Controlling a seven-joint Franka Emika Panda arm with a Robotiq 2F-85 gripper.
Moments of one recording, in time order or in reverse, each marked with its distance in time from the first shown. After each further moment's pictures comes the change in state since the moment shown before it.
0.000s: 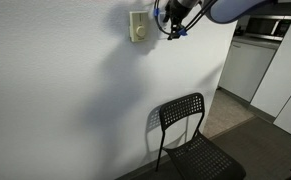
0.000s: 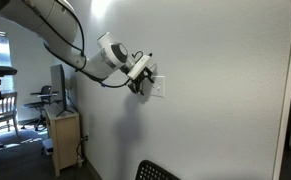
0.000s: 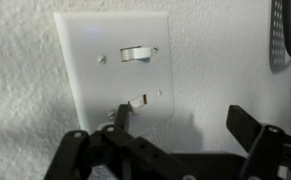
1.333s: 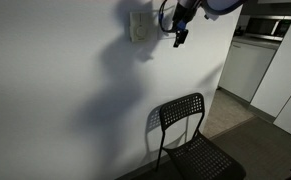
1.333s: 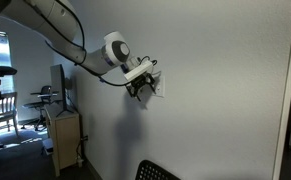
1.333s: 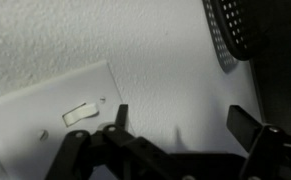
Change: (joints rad) arm -0.004 0.008 0.005 0.038 0.196 -0.242 0.044
